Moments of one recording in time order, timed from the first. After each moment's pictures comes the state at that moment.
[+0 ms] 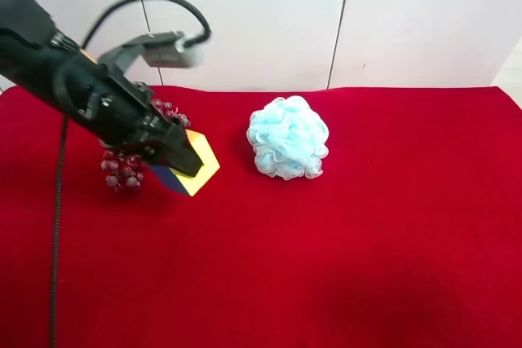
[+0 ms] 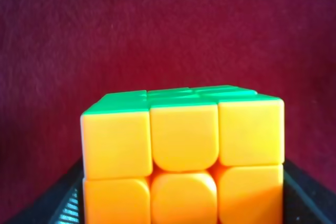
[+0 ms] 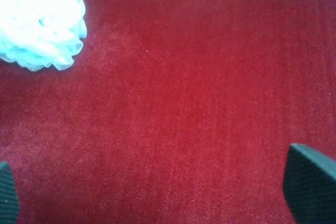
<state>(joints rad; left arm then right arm) -0.49 1.54 -0.95 -0.56 0.64 0.51 0.23 0.00 -0.49 -0.05 1.06 0.08</state>
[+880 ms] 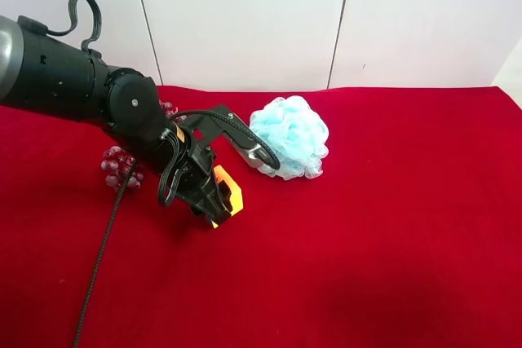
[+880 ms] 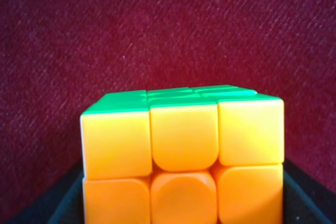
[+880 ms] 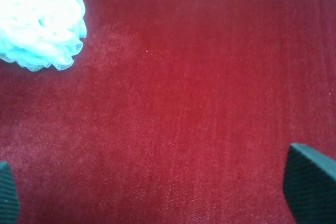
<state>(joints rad) -0.65 1.83 -0.95 -0.26 0.34 0.49 0.23 0.00 -0.49 -0.05 1.06 0.08</state>
